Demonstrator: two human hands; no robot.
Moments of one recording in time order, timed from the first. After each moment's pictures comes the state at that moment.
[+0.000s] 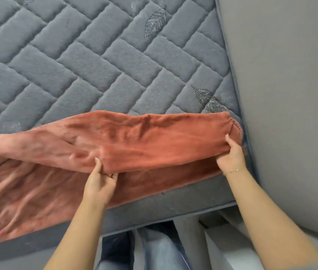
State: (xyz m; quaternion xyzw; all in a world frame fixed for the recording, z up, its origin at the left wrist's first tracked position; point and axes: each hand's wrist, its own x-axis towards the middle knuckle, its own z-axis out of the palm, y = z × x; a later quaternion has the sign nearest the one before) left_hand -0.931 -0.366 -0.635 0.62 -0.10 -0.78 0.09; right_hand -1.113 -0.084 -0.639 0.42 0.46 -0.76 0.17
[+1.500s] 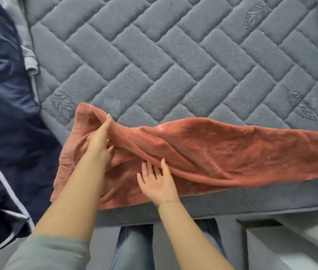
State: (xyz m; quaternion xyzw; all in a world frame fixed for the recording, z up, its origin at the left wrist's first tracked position) left_hand -0.839 -0.647 -0.658 0.67 -0.29 -0.68 0.02; right_hand -0.828 -0.462 -0.637 0.58 0.20 -0.68 0.40
